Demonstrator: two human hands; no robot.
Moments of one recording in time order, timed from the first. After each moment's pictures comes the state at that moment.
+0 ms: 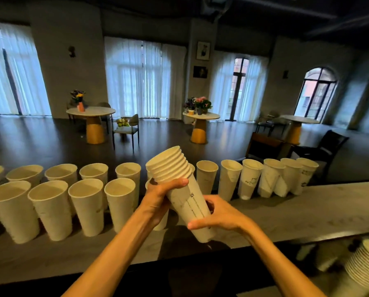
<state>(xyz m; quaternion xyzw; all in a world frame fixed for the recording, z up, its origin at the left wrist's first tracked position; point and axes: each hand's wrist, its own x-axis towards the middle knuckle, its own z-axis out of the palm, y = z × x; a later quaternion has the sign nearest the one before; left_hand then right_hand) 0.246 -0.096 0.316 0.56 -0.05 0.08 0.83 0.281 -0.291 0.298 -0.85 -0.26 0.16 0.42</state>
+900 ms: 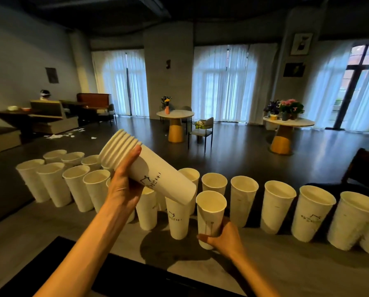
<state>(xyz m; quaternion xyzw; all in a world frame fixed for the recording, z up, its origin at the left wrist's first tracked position) 0.240 -0.078 0.368 0.36 0.13 0.38 0.84 0.396 -0.275 0.183 -0.84 -0.19 0.15 0.48</state>
